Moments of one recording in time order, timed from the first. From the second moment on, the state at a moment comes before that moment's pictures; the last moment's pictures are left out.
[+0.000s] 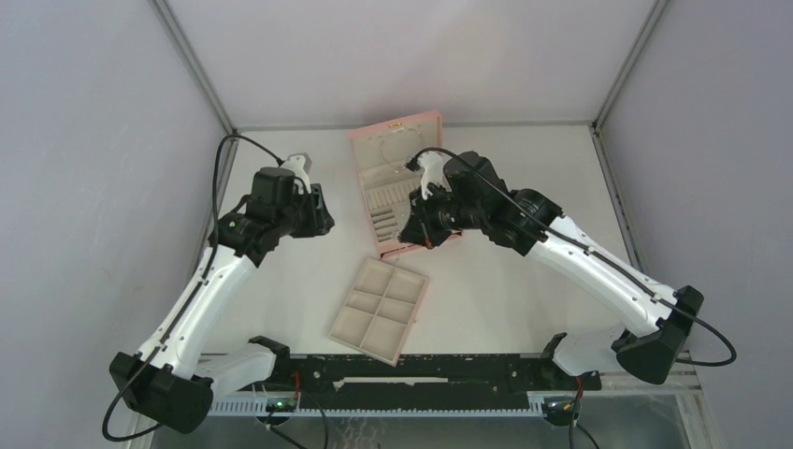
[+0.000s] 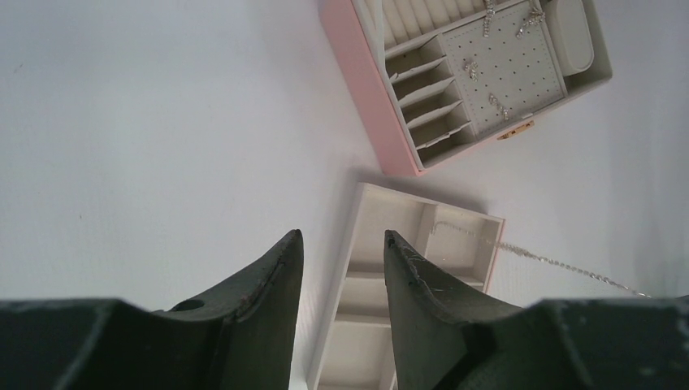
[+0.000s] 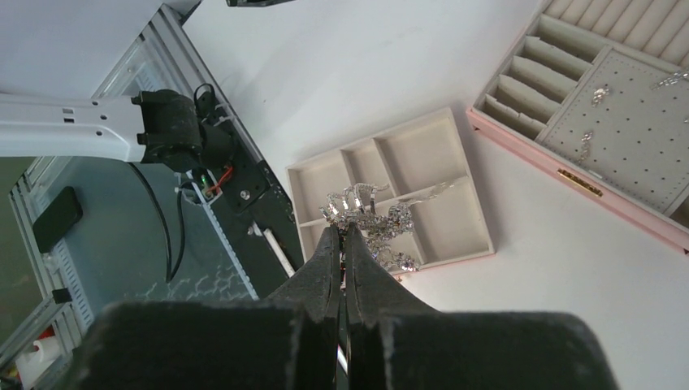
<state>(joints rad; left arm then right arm) -0.35 1.07 1.10 -0.75 0.01 -0.35 0.85 1.33 1.45 -0.73 -0.31 0.29</state>
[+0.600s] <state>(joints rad) -0.35 1.07 1.10 -0.75 0.03 -0.35 0.86 1.43 1.35 -0.70 -0.32 0.29</state>
